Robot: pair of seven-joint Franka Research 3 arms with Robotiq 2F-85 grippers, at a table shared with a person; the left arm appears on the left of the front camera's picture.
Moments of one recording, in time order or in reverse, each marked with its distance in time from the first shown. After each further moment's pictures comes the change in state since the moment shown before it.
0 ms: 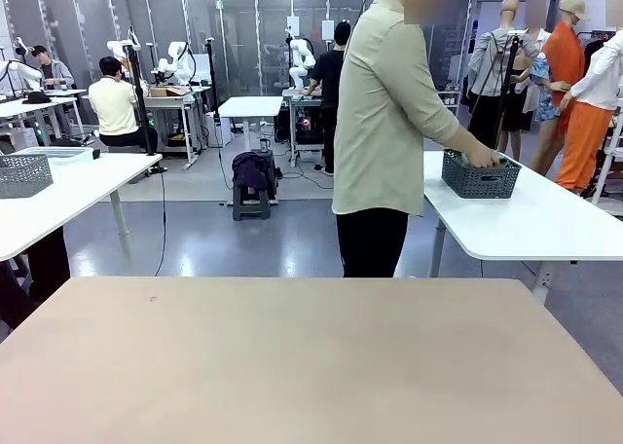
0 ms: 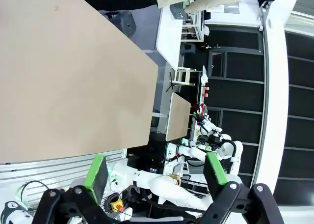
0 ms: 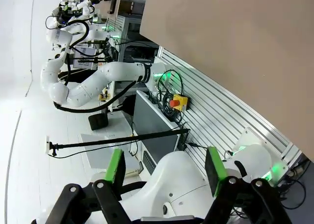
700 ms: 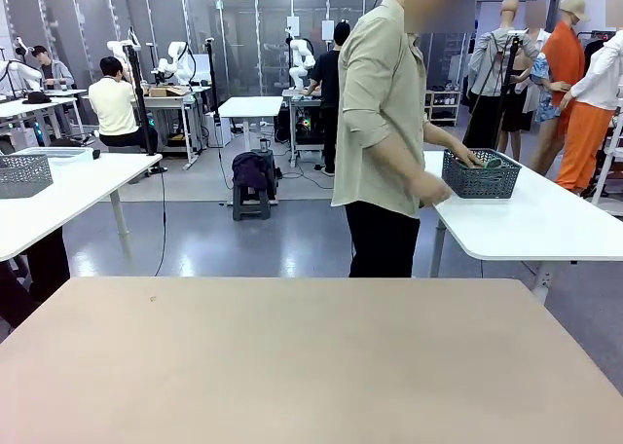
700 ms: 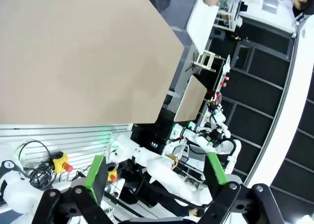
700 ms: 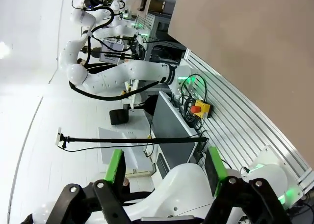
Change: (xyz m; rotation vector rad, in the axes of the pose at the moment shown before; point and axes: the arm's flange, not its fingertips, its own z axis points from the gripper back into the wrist) left arm 0.045 -0.014 -0.028 0.156 0.171 0.190; right arm -0.004 -0.023 -0.040 0.168 -0.006 0.060
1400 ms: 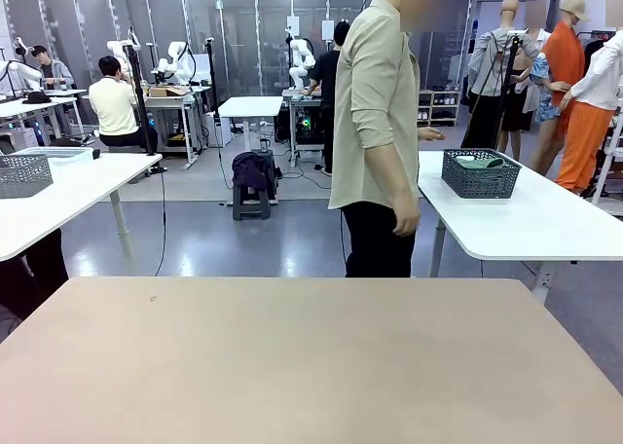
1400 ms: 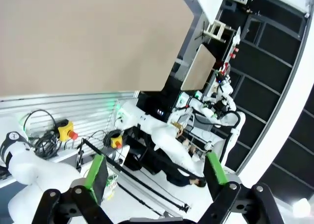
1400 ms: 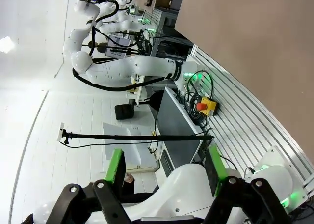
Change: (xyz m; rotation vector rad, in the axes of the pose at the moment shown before) left arm 0.007 -0.002 0.006 0.043 0.190 0.019; right arm 0.000 -0.004 -0.015 0.036 0.029 0.006
